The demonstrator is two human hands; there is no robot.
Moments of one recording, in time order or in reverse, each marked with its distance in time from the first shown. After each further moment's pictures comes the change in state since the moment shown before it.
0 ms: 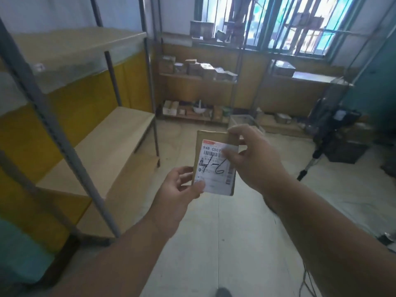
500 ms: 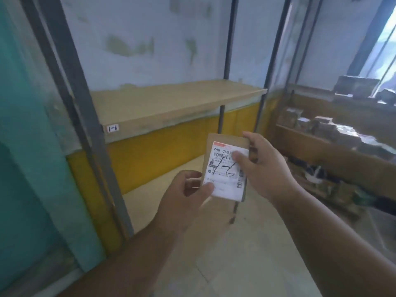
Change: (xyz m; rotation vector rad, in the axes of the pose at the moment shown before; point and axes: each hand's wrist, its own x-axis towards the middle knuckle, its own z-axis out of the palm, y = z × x) left_hand 0.232 0.095 -0.074 0.101 0.722 0.193; right_hand 0.345 -0.048 0.144 0.404 -0.426 -0.387
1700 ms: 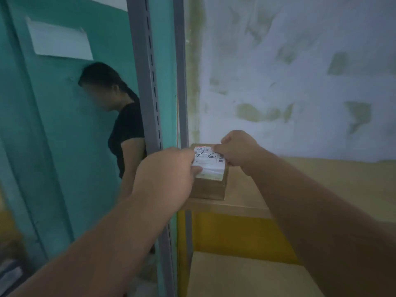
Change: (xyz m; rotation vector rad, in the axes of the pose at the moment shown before) left_hand 0.122 0.174 -0.079 1.621 0.976 -0.054; right_hand 0.280 -0.167 0.185 0.184 -0.751 -0.434
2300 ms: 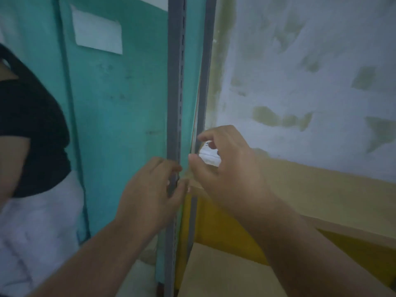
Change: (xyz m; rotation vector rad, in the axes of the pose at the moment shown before) left_hand -0.082 -0.038 0.029 -0.300 0.345 -0.088; right_hand -0.132 -0.029 0.020 -0.089 0.192 -0.714
